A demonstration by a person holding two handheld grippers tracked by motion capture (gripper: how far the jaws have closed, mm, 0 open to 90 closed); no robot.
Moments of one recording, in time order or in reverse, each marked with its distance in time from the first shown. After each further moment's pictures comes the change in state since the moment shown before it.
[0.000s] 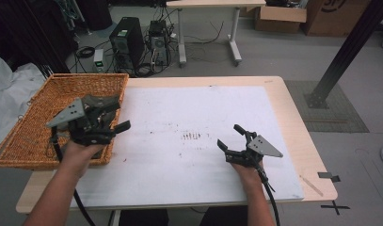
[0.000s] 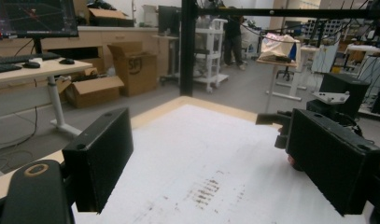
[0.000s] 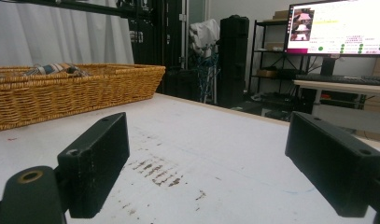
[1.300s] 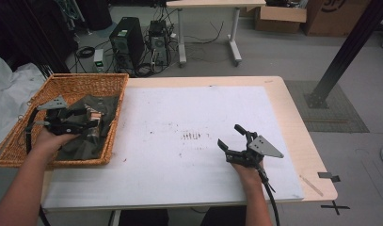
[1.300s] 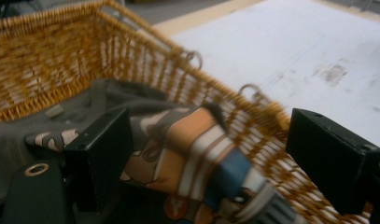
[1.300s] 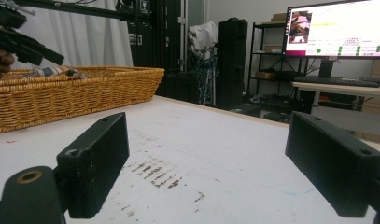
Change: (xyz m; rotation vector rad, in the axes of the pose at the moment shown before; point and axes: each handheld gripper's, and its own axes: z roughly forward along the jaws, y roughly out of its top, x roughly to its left) left arm 0.134 -0.060 -0.054 0.429 0.234 -0.103; right arm -0.001 0.000 -0.001 -0.011 -0.005 0.007
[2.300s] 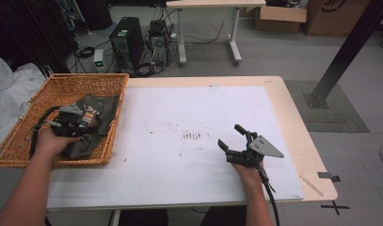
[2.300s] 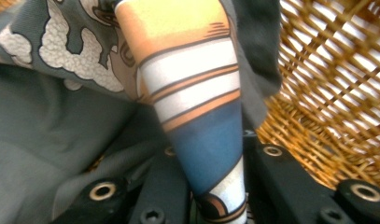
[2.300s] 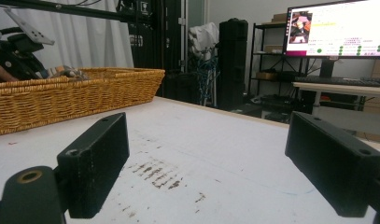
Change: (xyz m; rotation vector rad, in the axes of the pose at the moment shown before) left arm 0.001 -0.007 0.014 0.358 0.064 0.071; right arm 0.000 0.000 0.000 -0.005 0.002 0.004
